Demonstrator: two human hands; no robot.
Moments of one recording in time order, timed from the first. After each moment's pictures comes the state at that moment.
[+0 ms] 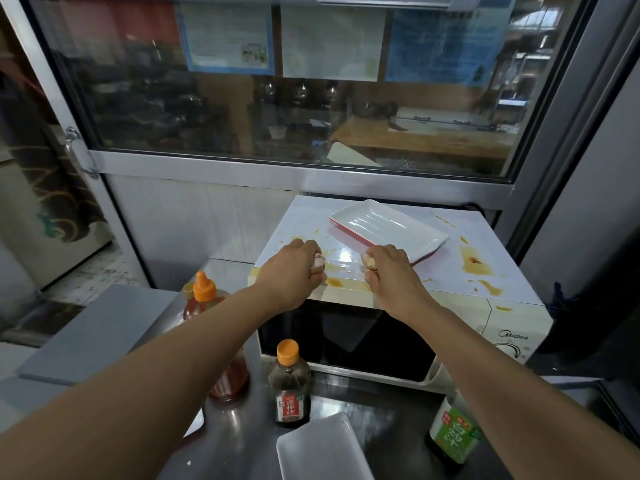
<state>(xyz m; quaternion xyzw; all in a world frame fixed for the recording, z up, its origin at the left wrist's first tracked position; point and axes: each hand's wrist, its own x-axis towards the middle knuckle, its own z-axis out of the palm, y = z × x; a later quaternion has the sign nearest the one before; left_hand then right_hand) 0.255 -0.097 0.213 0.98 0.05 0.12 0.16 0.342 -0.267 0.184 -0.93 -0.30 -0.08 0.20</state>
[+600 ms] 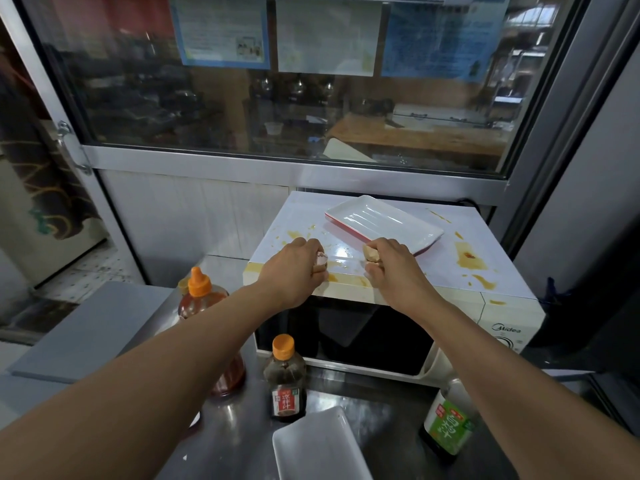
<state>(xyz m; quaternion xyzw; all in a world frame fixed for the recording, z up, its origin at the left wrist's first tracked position) 0.258 -0.104 0.207 0.98 0.04 0.12 0.17 0.335 -0.276 0.194 -0.92 -0.29 -0.08 0.27</state>
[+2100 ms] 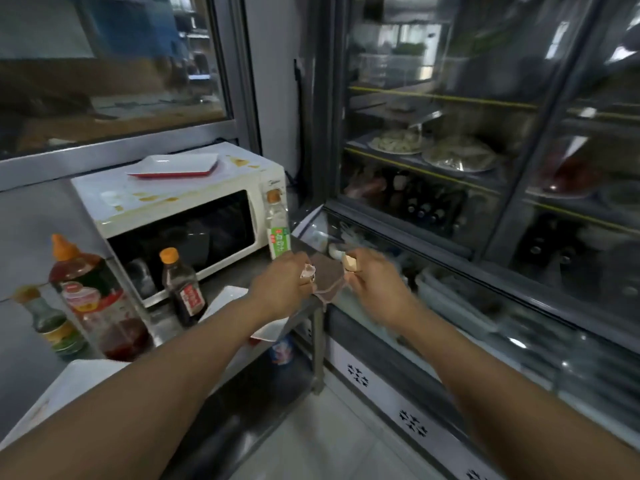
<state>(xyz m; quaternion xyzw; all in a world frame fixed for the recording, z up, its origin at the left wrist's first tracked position) -0.035 -0.202 0.172 0.89 -0.40 0.00 0.22 -0.135 -0.353 0.167 -0.94 0.09 -0.22 0.23</state>
